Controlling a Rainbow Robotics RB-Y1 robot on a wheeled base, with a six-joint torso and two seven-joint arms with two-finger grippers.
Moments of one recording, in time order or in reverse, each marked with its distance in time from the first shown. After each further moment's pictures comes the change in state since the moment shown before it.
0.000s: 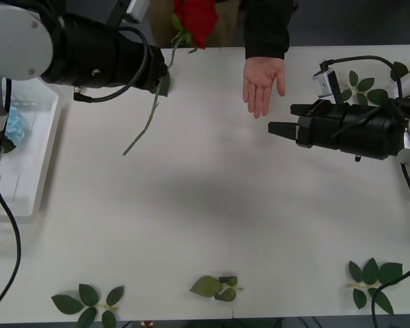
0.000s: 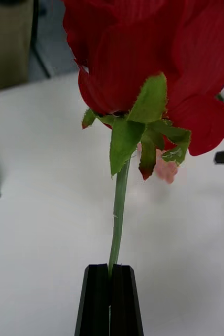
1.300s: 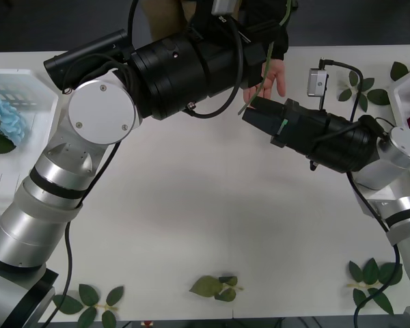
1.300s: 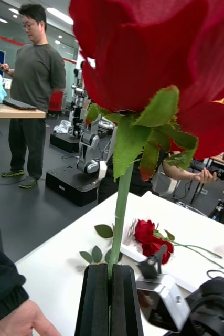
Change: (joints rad) right arm 0.000 0.056 0.163 0.159 -0.712 -0.022 0.253; left arm 0.105 -0.225 -0.241 -0.021 0.306 -0.759 -0.694
